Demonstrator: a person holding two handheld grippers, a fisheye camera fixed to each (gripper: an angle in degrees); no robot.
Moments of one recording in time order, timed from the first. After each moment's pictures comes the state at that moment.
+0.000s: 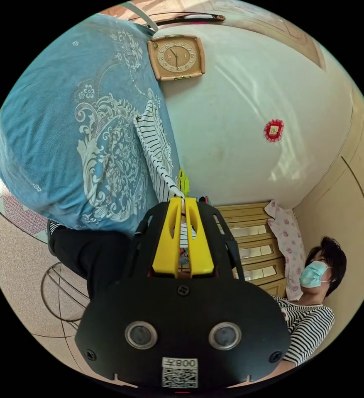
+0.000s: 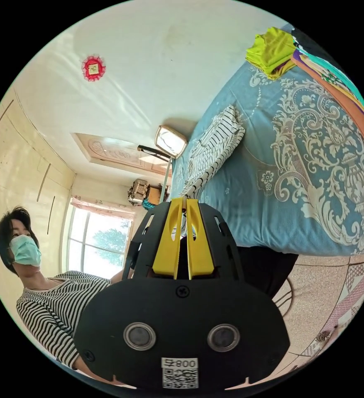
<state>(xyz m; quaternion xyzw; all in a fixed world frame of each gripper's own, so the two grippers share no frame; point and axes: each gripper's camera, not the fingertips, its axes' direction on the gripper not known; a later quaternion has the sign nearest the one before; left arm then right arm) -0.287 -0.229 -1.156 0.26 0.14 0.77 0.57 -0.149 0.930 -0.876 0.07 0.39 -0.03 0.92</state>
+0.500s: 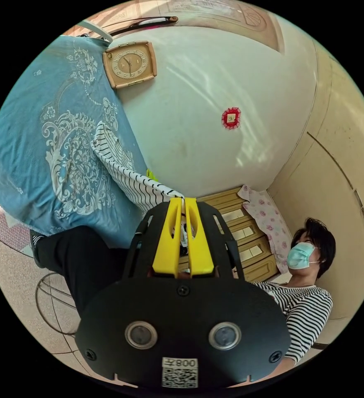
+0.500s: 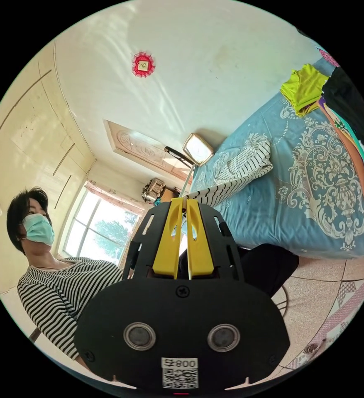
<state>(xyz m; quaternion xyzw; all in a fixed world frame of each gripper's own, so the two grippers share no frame) -0.361 -0.155 -1.160 0.21 0.17 0.84 0.48 -0.265 1.005 -0.863 0.06 0.36 -0.14 0.92</state>
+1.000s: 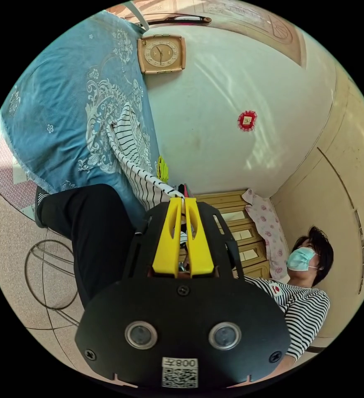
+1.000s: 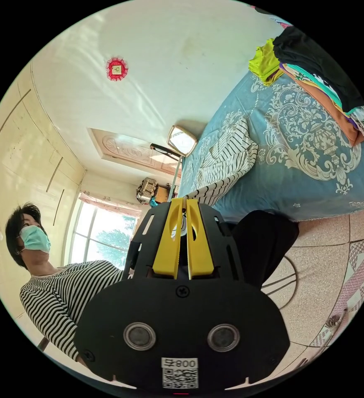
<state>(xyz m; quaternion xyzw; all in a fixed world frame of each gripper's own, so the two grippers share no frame) -0.364 -0.221 -1.157 0.19 0.17 0.80 0.54 -0.211 1.031 -0.906 0.08 0.37 -0.07 0.92</state>
